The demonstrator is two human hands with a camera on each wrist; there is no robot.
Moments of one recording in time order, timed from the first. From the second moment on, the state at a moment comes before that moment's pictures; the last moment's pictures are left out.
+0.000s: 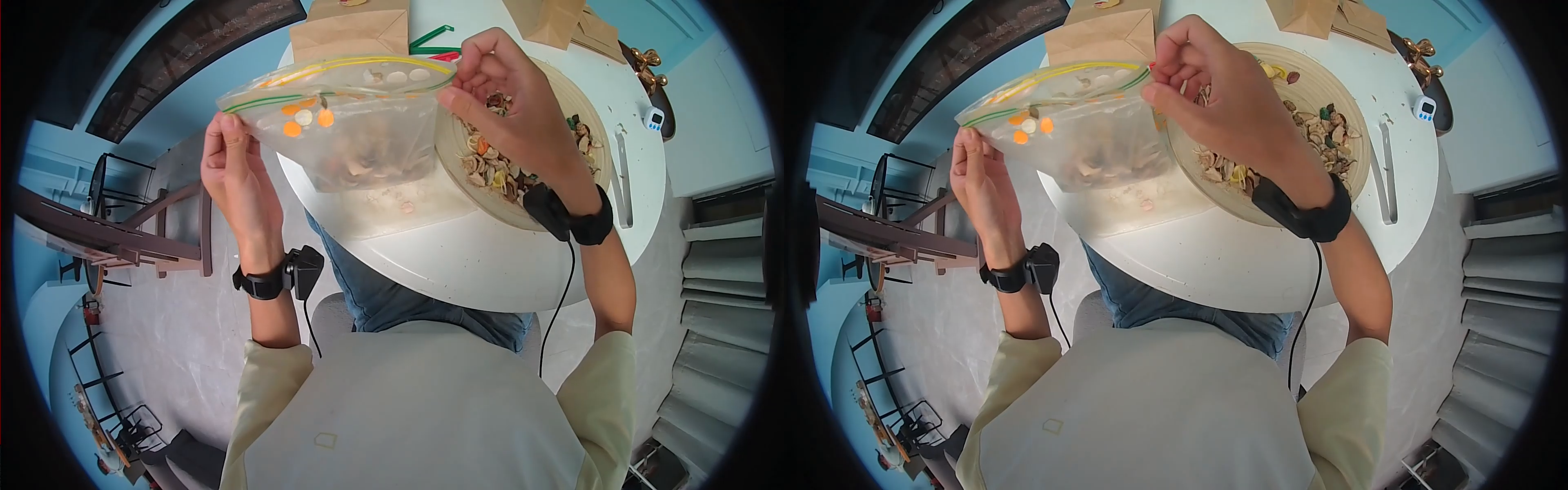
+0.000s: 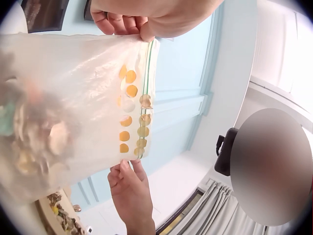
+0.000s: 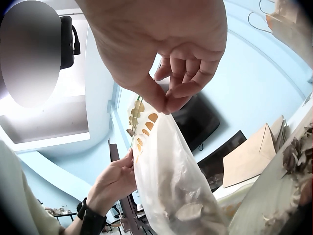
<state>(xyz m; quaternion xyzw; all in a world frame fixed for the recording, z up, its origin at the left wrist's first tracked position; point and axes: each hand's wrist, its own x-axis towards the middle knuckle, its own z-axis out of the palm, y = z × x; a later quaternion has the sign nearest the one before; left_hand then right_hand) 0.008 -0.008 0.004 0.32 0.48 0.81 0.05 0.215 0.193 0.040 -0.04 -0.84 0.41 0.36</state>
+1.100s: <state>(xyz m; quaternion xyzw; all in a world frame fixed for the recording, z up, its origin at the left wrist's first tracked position) 0.034 -0.005 -0.006 0.32 0.52 0.79 0.05 0.107 0.324 0.010 -0.16 -0.94 0.15 0.25</state>
